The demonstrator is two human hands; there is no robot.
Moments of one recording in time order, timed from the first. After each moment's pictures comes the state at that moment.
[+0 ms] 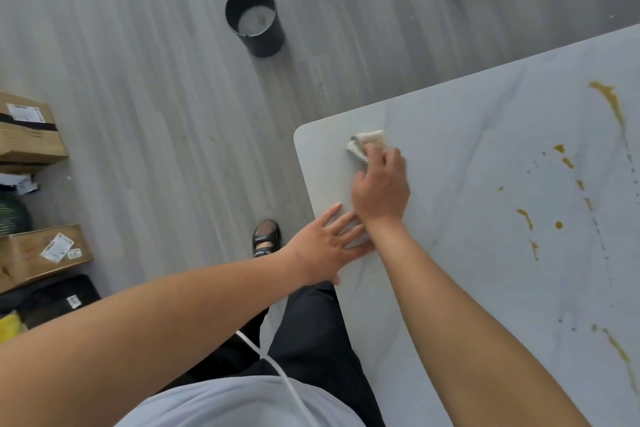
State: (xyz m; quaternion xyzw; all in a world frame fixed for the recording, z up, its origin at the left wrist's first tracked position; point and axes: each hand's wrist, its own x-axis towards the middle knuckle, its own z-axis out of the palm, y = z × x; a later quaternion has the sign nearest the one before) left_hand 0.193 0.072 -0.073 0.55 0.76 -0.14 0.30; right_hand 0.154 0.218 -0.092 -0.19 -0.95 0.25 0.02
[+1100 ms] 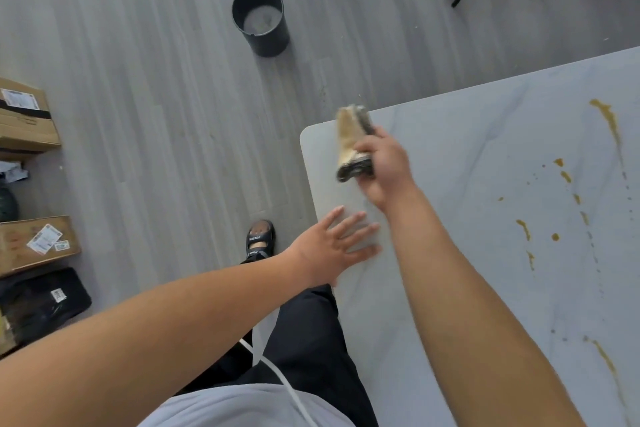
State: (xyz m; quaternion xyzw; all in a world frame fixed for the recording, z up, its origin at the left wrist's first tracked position) left_hand 0.195 0.072 -0.063 0.56 0.74 -0.16 0.34; right_hand 0.096 0.219 -0.037 -0.37 -0.39 0.83 -0.16
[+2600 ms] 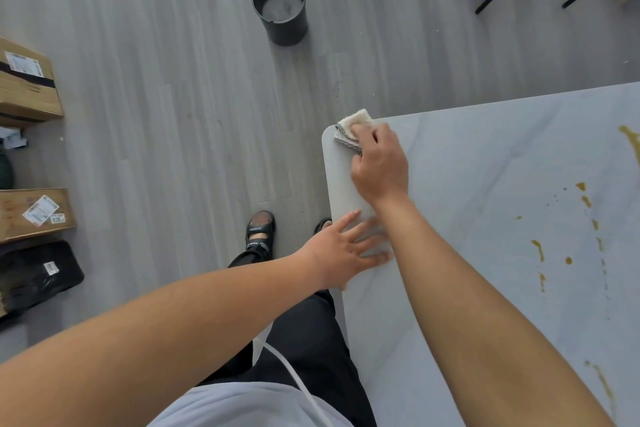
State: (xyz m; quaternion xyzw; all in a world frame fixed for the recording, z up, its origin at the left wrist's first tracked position) left_hand 0.193 0.067 -0.068 0.55 0.77 -0.12 0.31; right_hand 0.098 0.195 -0.096 -0.02 -0.96 0.27 -0.02
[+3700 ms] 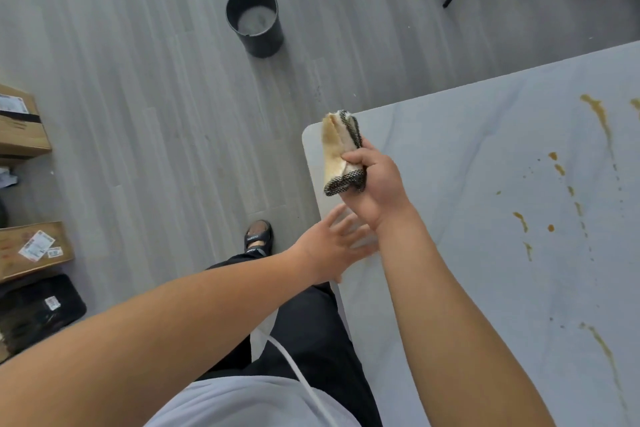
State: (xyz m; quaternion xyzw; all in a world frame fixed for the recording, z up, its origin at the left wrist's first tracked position) left_hand 0.198 0.065 -0.076 0.56 0.75 -0.13 0.33; right_hand 0.124 0.196 -0.017 -0.34 -0.24 0.89 -0.19
